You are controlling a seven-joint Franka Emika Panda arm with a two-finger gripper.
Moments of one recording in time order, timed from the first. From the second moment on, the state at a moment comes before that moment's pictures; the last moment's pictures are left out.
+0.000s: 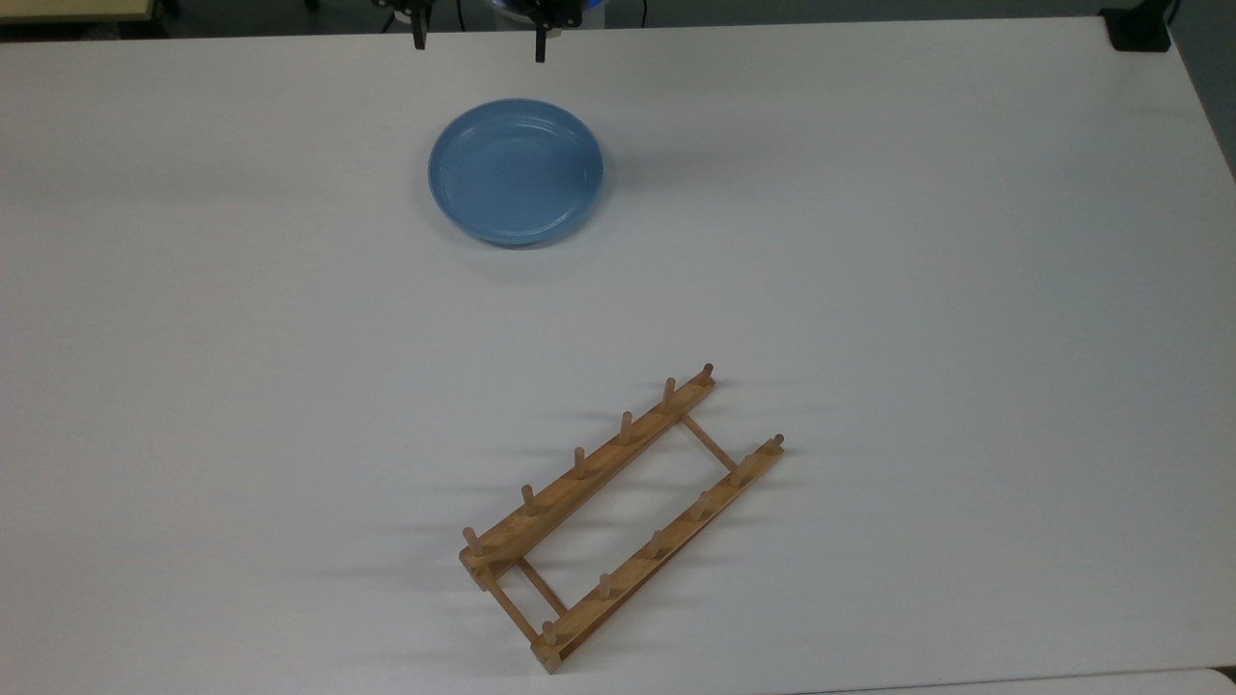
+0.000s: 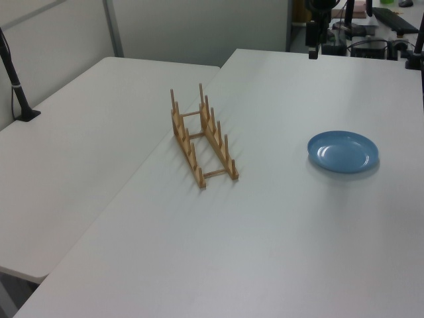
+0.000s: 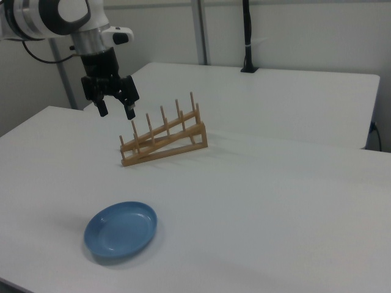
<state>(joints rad) 0.04 0.02 0.01 -1.59 -0.10 1.58 0.07</state>
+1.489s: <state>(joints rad) -0.03 0.03 0.01 -1.81 -0.11 1.66 -0.33</state>
